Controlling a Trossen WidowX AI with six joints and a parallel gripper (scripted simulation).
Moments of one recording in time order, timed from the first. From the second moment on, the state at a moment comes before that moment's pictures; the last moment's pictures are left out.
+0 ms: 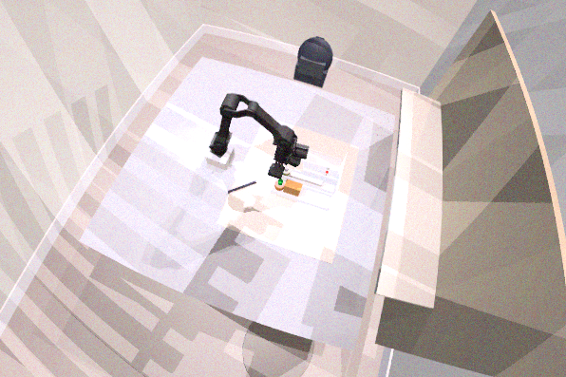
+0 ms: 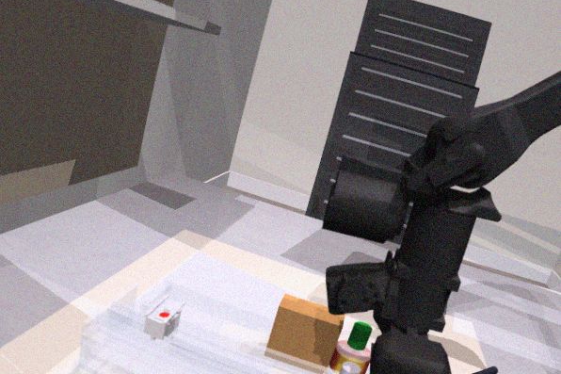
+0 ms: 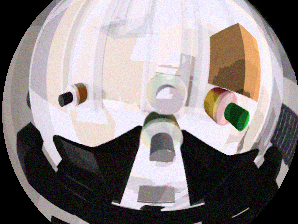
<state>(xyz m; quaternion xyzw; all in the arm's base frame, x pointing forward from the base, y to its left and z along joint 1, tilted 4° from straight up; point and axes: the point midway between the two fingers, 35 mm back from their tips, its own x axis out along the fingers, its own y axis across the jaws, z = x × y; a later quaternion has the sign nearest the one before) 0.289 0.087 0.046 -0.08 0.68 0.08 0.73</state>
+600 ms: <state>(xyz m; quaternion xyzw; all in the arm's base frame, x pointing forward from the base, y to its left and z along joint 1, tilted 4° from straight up) 0.296 0.088 0.047 -0.08 0.68 0.08 0.73</state>
